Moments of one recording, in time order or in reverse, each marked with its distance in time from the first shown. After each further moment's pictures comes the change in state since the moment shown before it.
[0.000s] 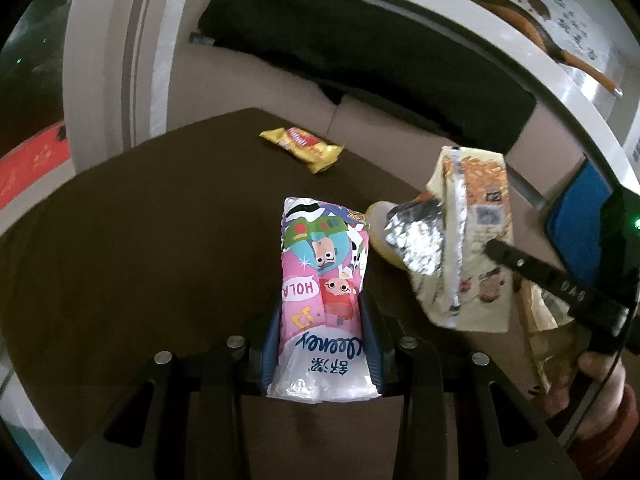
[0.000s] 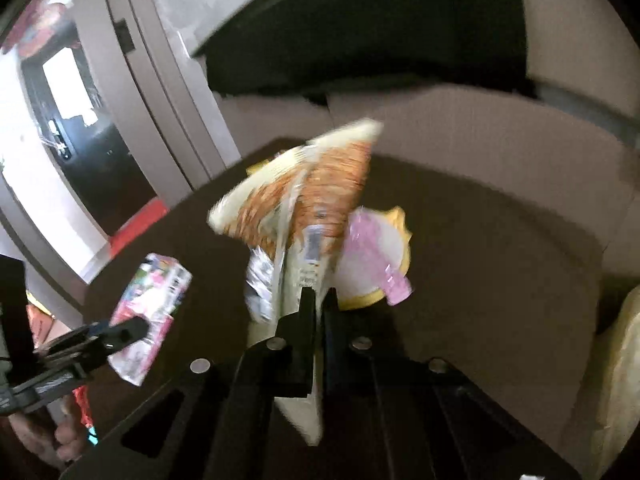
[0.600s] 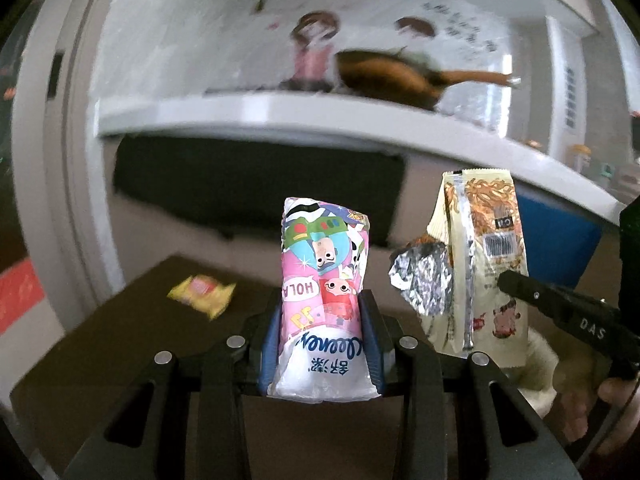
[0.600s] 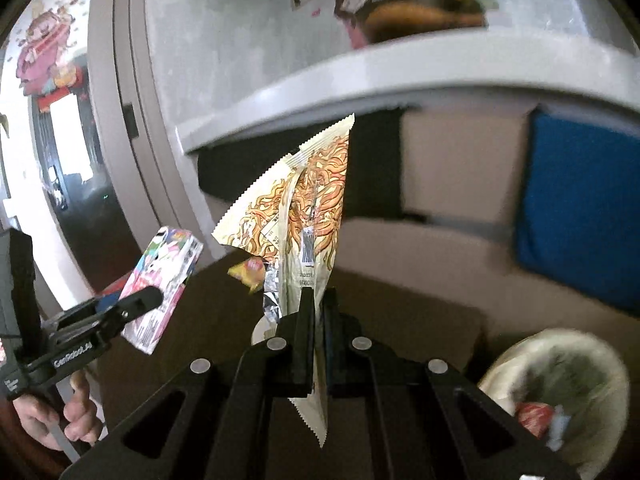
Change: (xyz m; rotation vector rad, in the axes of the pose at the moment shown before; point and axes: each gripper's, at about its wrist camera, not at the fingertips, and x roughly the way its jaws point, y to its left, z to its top) left arm -0.060 -0.167 0.057 0.299 -0.316 -0.081; right arm -0.169 -0.049 0.013 0.005 -0.320 -0.100
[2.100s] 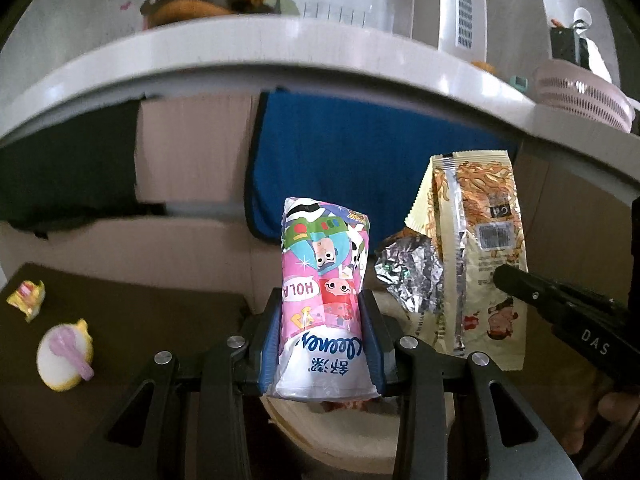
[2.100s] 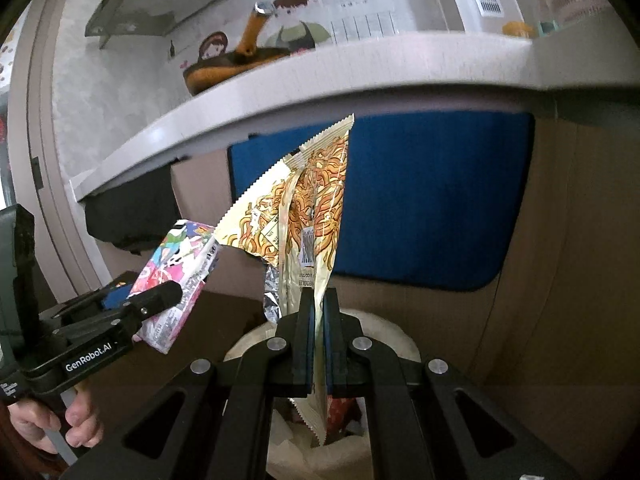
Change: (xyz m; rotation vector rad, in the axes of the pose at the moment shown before) left arm 0.098 -0.240 -0.056 0.138 0.150 -0.297; right arm -0.131 -0.187 -0.055 0.138 -0.051 -0.358
